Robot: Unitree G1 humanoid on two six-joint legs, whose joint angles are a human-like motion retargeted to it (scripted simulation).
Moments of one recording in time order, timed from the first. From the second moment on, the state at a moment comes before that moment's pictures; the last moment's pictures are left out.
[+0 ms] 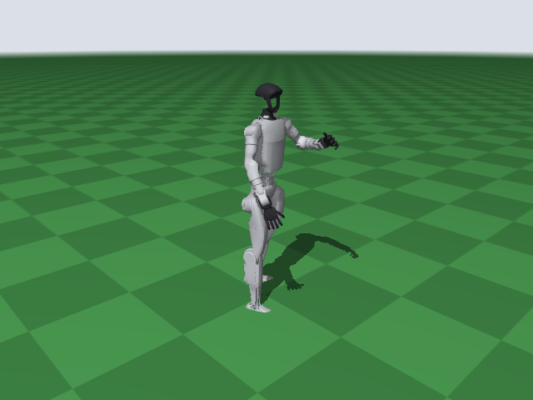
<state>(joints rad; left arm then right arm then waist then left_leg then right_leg) -0.31 0.78 -0.34 -0.08 -0.30 -0.33 -0.06 -0.15 -0.36 0.42 1.11 -0.10 -0.03 0.30 -0.03 -0.02 -0.31 -0.03 0.04 0.62 -0.05 -0.14 0.26 -0.38 -0.08 0.20 -0.05 0.08 0.25</state>
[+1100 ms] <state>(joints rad) -0.29 0.76 -0.37 -0.20 0.06 -0.31 0.14 -0.20 -0.34 0.42 1.12 -0.20 -0.06 0.13 -0.01 -0.02 -0.25 0.00 0.07 0.62 -0.02 -0.14 0.26 -0.36 -0.05 0.22 -0.05 0.08 0.24</state>
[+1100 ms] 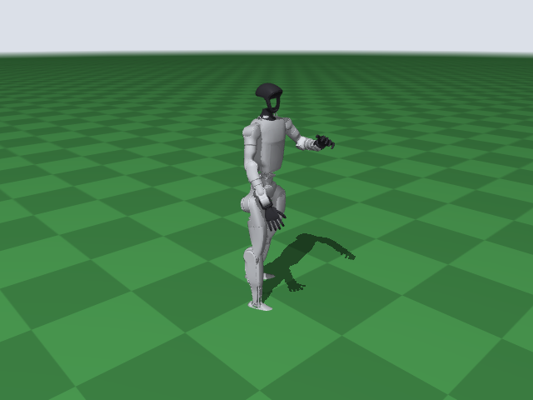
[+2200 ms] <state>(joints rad) -0.19 0.64 -0.26 -0.20 -0.10 -0.41 0.32 -0.02 -0.36 0.48 0.63 -0.09 -0.22 -0.12 0.00 -0.08 -0.24 -0.01 0.09 0.63 0.05 -0.16 0.26 -0.37 -0.03 0.20 -0.05 0.09 0.24</state>
